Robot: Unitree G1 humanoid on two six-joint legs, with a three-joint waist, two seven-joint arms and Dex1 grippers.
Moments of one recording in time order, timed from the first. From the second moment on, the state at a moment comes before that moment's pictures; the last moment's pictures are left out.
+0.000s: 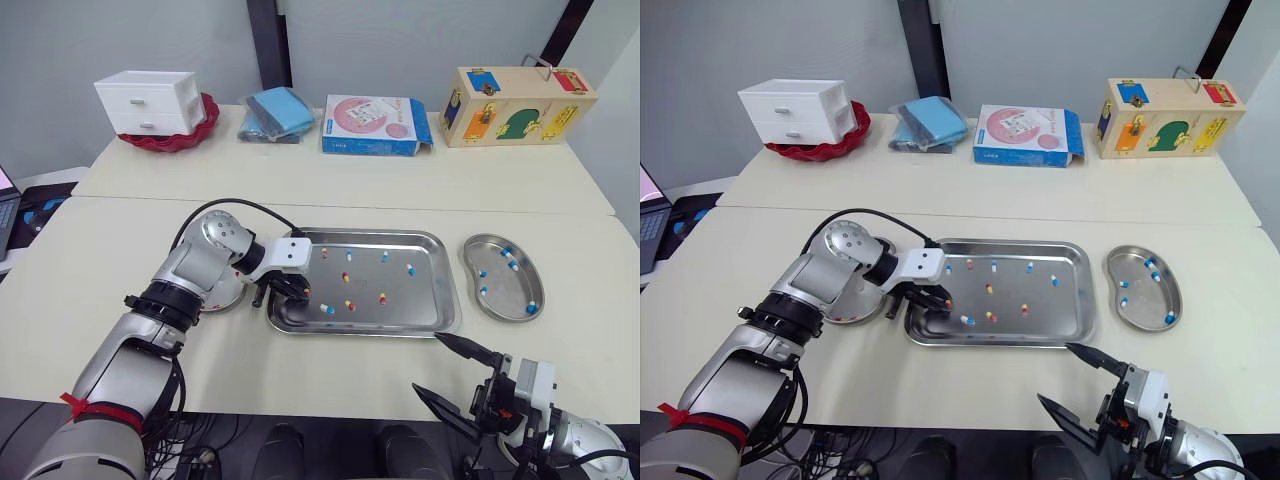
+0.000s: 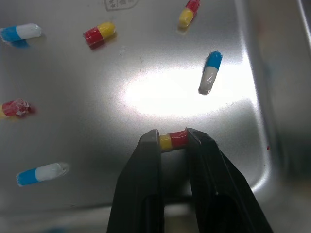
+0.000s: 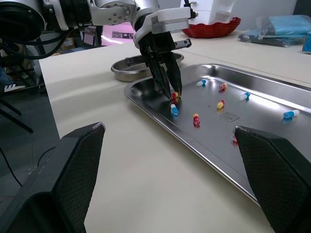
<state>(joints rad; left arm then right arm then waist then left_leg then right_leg) -0.84 0.61 -0.41 0.47 0.12 0.09 -1.50 0.50 -0.51 -0.02 -0.44 0.48 -0.19 0.94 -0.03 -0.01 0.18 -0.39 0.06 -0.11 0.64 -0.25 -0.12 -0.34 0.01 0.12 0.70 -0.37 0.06</state>
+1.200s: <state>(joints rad) -0.39 1.02 0.06 0.00 -0.11 0.54 -1.24 0.33 -0.66 -0.02 -0.37 0.56 -0.14 1.18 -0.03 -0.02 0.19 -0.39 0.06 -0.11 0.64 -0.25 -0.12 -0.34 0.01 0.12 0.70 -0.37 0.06</state>
